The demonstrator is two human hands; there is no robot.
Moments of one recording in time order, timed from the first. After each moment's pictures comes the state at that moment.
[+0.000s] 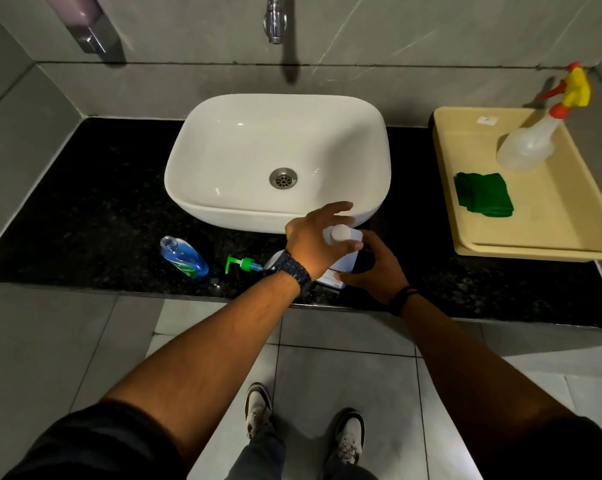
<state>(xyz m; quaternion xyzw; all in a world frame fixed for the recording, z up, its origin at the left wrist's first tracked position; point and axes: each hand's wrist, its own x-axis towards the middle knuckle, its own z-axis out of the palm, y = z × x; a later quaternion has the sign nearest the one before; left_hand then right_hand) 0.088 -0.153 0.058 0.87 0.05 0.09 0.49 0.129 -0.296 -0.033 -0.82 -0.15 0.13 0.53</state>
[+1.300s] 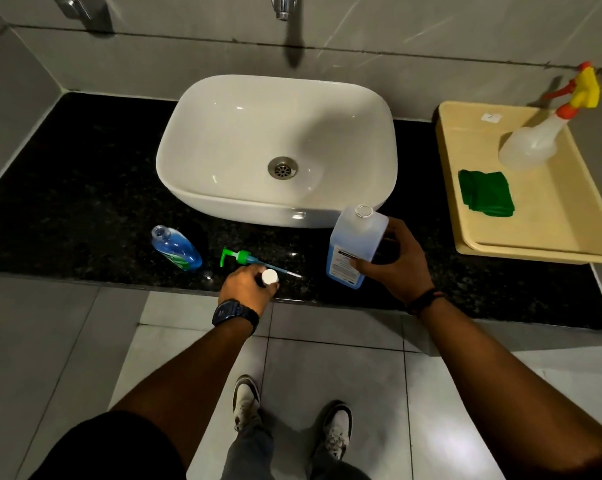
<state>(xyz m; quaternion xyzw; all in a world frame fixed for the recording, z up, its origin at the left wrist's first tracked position) 0.025 -0.071 -0.068 0.90 0.28 0.01 0.33 0.132 -0.314 -0.017 -0.82 -0.18 0.04 0.54</state>
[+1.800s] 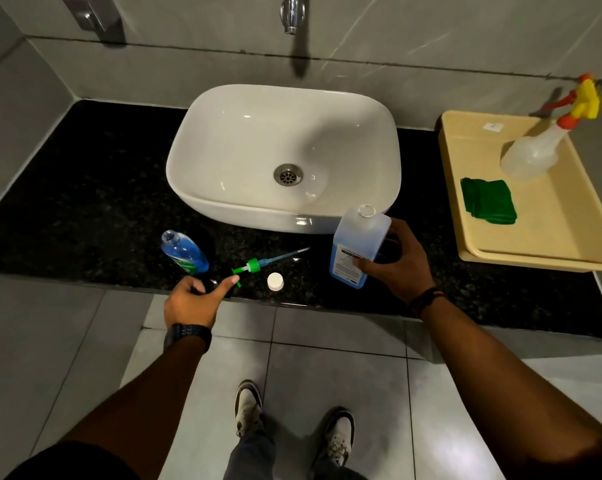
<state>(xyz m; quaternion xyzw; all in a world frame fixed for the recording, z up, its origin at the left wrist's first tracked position) -0.022 -0.008 -0.067 0.76 0.47 0.19 0.41 0.136 -0.307 -0.007 -0.83 -0.17 0.04 0.53</state>
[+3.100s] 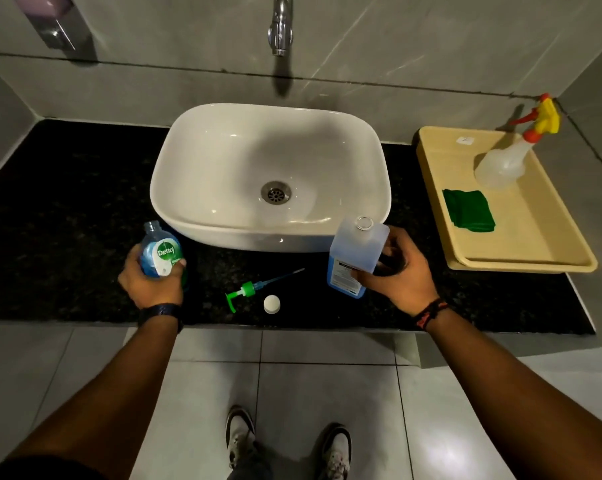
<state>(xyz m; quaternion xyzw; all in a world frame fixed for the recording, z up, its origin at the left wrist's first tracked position) 0.044 0.063 -0.053 0.71 0.44 0.31 0.46 0.128 -0.295 0.023 -0.81 -0.15 0.04 0.57</state>
